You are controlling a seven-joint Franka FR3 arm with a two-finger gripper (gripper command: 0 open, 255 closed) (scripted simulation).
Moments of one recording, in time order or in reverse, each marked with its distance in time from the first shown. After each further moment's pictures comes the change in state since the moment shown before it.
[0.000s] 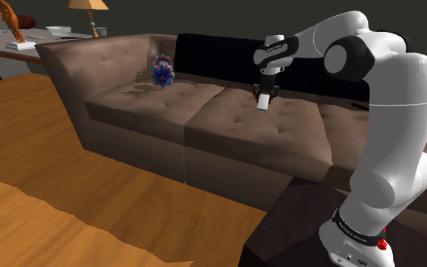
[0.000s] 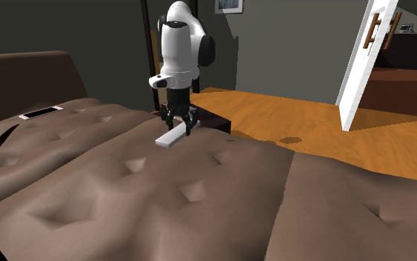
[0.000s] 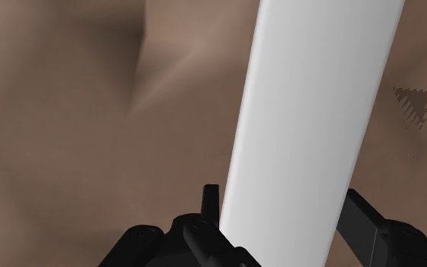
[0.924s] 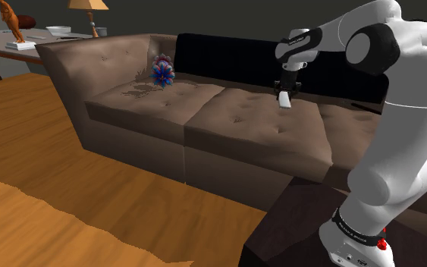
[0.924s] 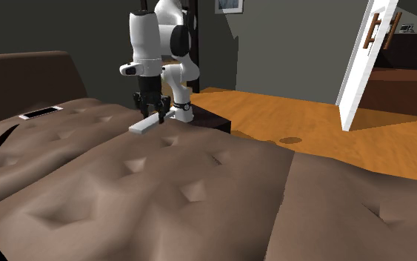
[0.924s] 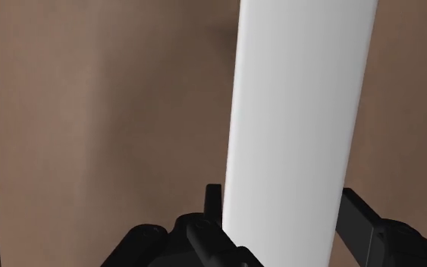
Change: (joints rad) arm -0.085 -0.154 -0.057 -0.150 -0.014 0.001 -0.143
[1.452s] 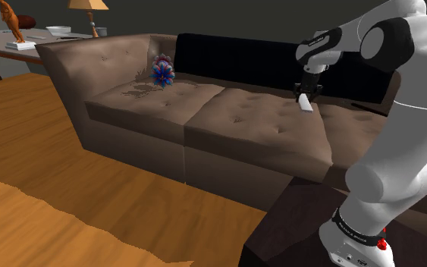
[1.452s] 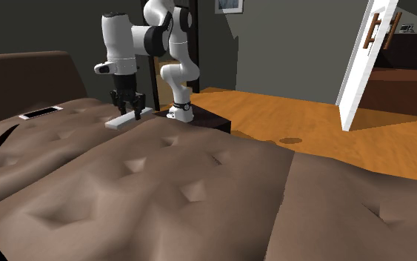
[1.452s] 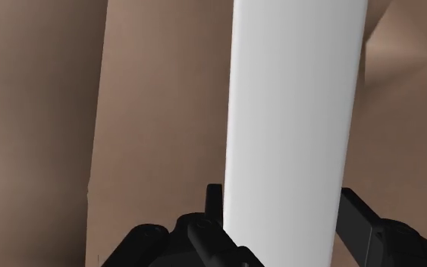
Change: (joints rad) arm -0.094 -0.080 -0.066 -0.118 -0.006 0.043 -0.161
